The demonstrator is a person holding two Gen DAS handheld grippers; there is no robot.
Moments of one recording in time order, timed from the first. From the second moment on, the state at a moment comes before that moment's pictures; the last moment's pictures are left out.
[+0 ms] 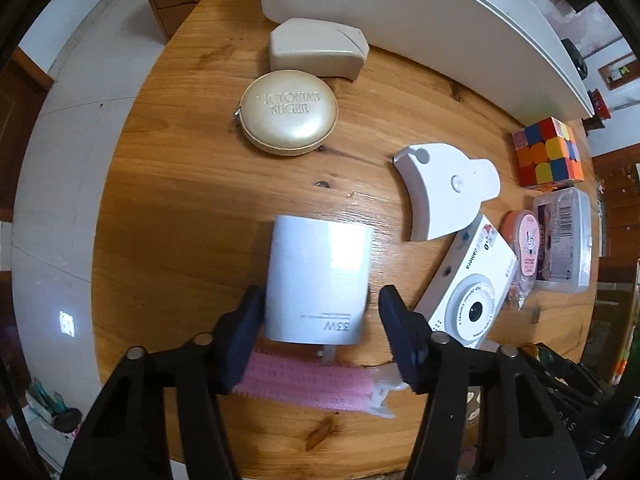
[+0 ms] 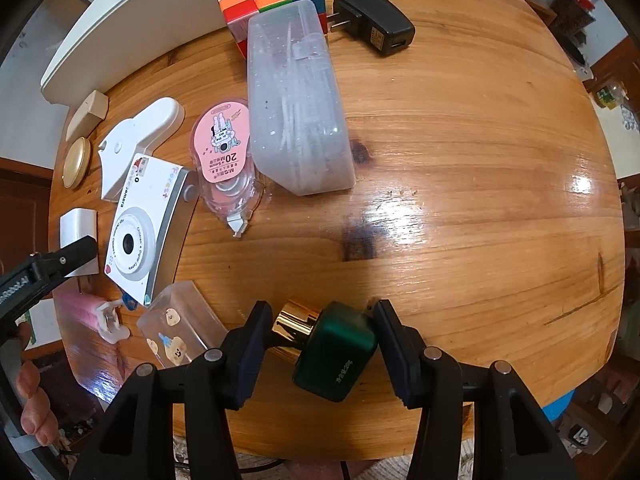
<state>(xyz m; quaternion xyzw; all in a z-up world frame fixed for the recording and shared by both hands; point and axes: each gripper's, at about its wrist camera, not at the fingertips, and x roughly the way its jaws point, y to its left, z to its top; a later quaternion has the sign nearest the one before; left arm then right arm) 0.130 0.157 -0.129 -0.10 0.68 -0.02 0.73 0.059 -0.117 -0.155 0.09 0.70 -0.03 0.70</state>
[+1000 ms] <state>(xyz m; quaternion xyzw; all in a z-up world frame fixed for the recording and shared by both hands) 0.118 0.080 -0.089 -0.09 0.65 -0.08 0.75 0.074 -0.157 -0.118 0.09 0.67 -0.02 0.73</state>
